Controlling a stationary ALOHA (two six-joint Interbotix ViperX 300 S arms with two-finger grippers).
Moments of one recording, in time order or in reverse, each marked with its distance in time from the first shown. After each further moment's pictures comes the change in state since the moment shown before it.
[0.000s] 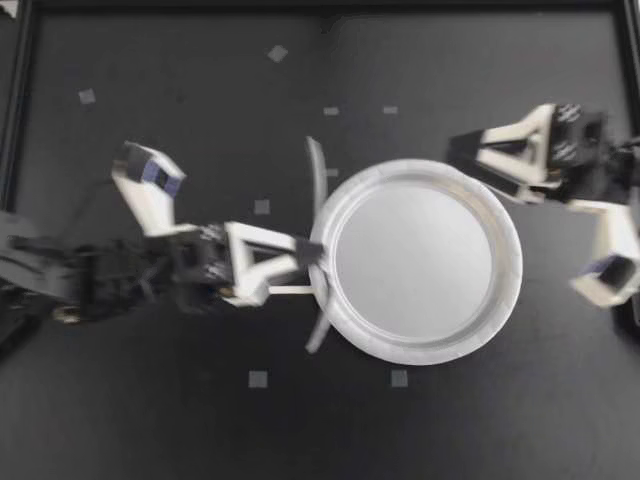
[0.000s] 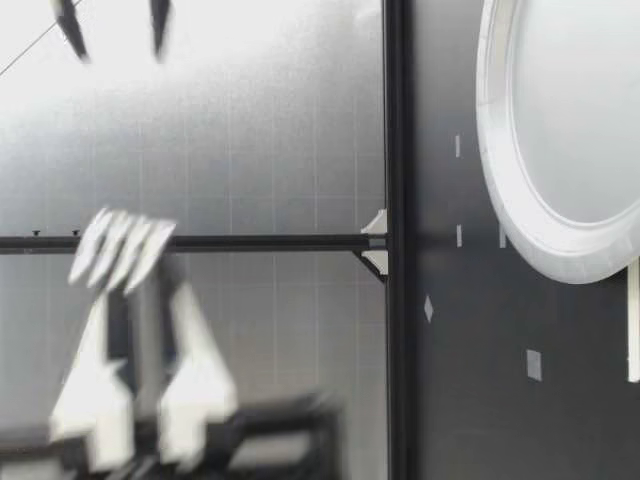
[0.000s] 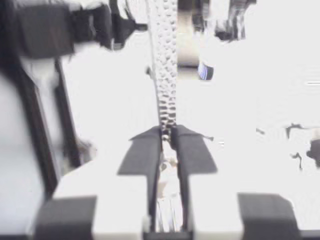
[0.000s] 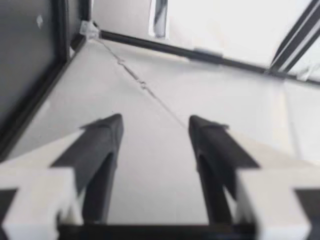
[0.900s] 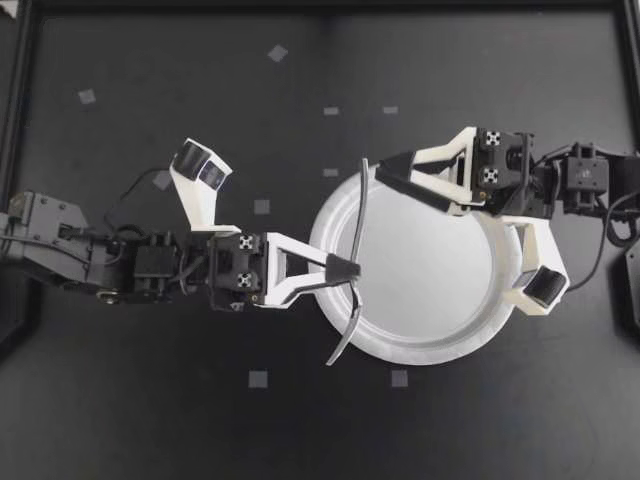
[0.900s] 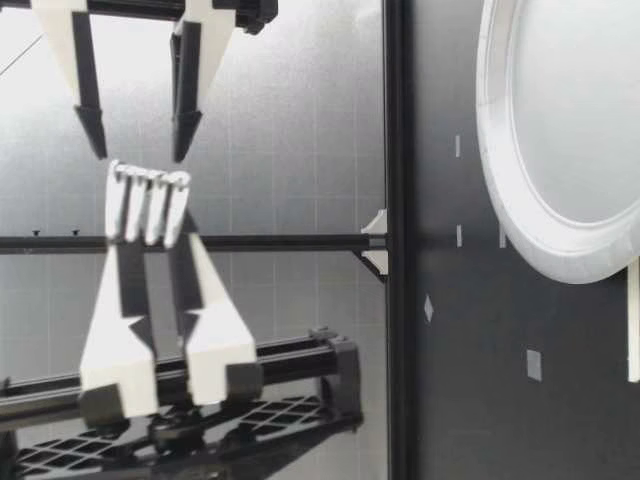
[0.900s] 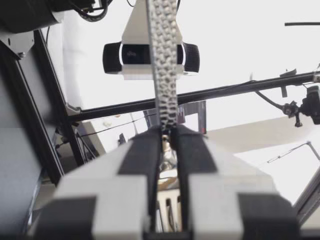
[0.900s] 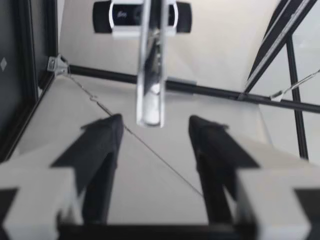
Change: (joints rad) left arm 0.087 0.091 -0.044 0.284 -0.060 -0.129; right arm 0.074 0.276 -0.077 0.086 -0.296 -0.071
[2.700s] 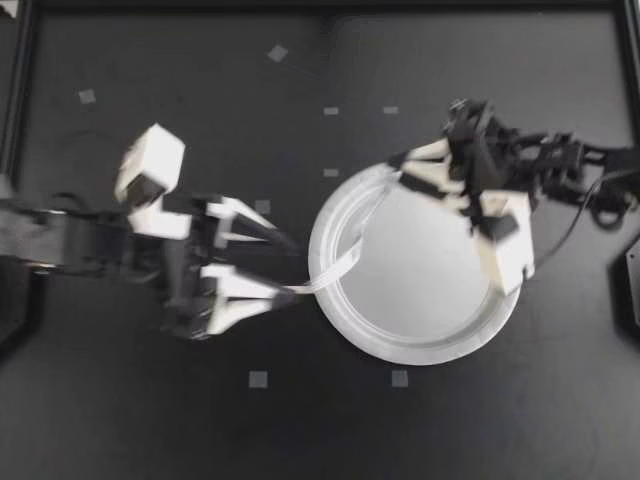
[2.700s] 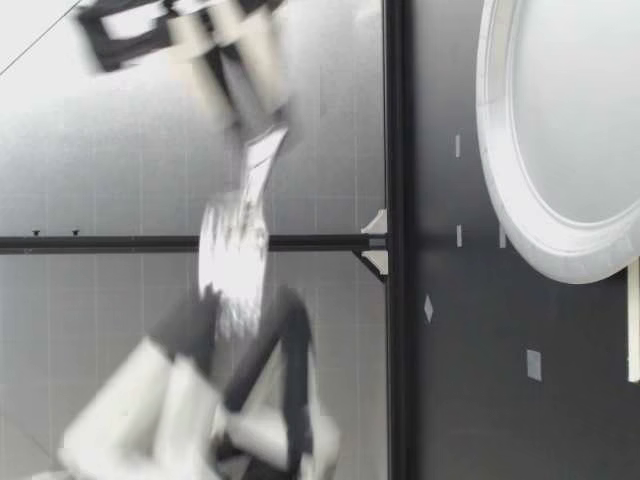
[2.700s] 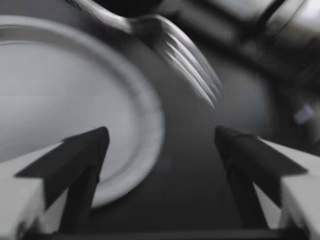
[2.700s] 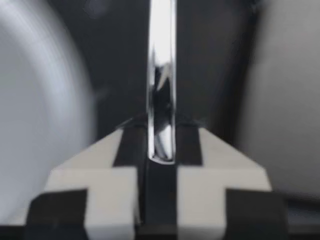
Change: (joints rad) left arm 0.067 -0.308 0.138 0.192 0.600 0.799; right arm -0.046 -0.028 -0.038 0.523 0.661 0.170
